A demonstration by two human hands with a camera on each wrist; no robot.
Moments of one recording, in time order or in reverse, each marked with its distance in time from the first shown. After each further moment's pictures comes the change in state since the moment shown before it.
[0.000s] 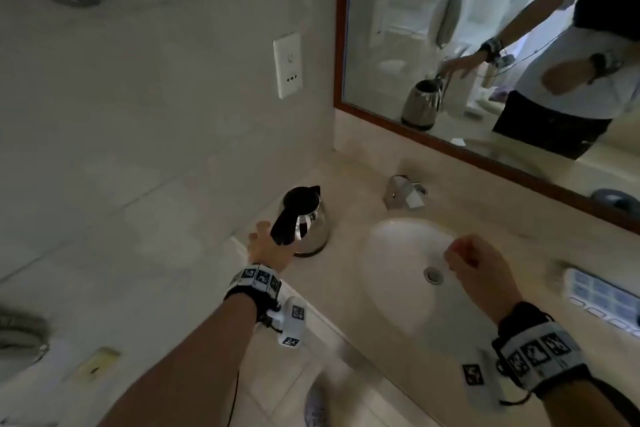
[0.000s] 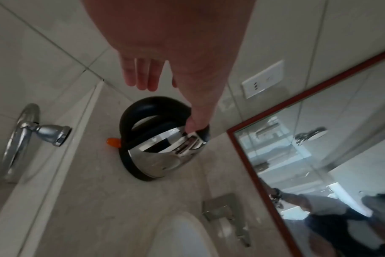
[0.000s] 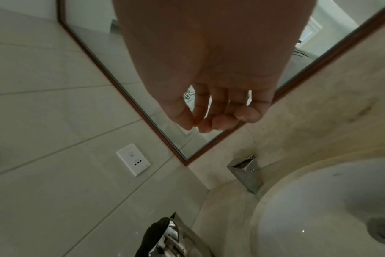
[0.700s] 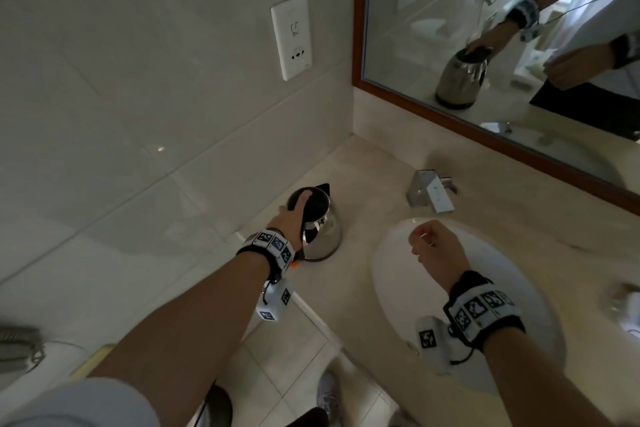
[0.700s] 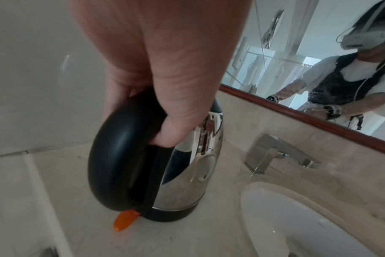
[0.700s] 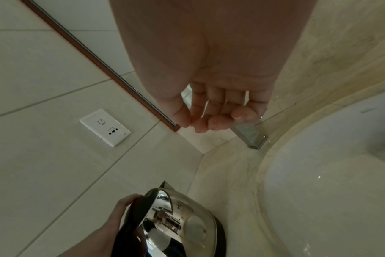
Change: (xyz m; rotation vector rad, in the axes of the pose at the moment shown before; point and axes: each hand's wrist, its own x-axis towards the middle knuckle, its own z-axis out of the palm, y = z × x) left_hand 0.085 0.043 0.023 0.721 -0.312 0.275; right_hand 0.135 0.031 0.106 0.105 -0.177 0.147
